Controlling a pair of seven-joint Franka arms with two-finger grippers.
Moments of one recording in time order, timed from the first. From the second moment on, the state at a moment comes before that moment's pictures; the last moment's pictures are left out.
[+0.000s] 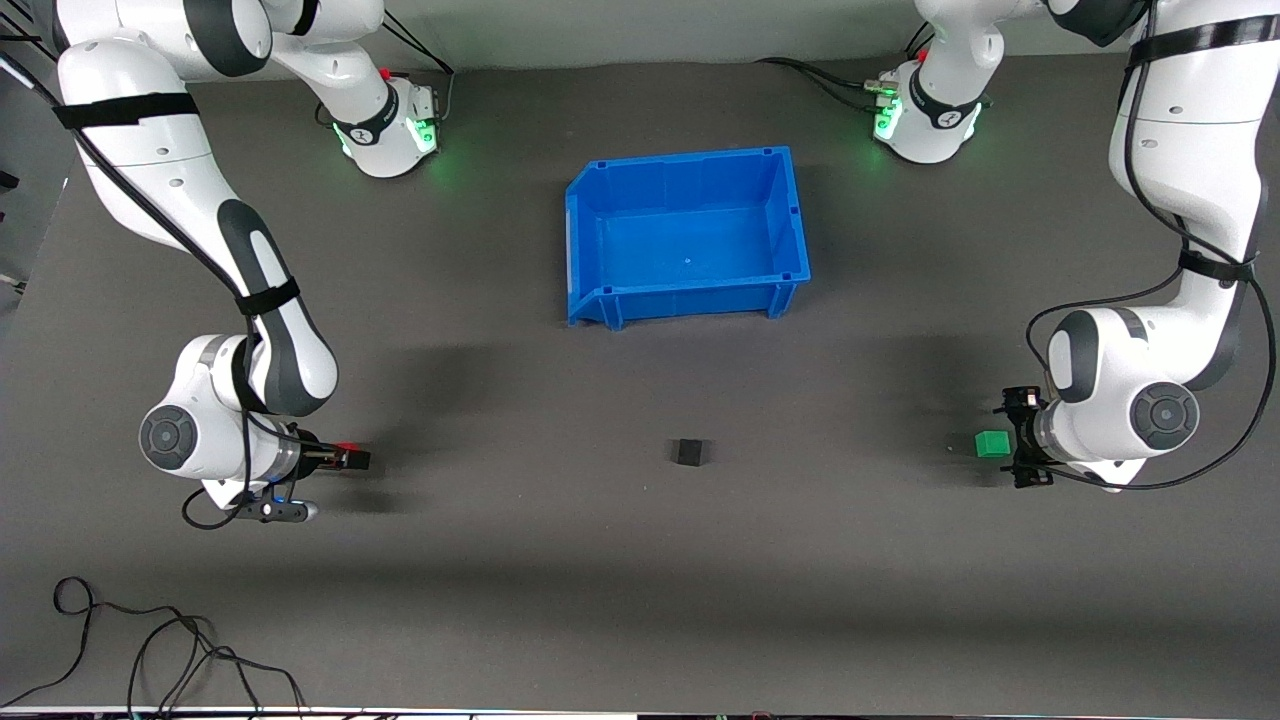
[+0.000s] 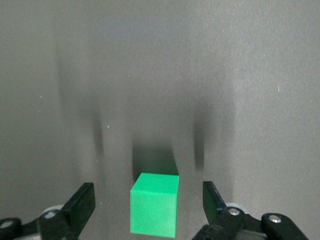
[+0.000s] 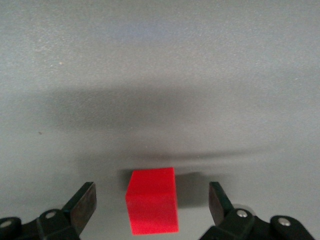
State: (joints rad) left arm 0.08 0.61 -0.04 -1.80 0.06 2.28 -1.58; right arm 0.05 0.67 -0.07 -1.73 0.10 2.28 0.03
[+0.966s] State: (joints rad) left arm 0.08 0.61 -0.04 -1.85 0.07 2.35 -1.57; right arm 0.05 0.69 -0.07 -1.73 0.10 2.30 0.03
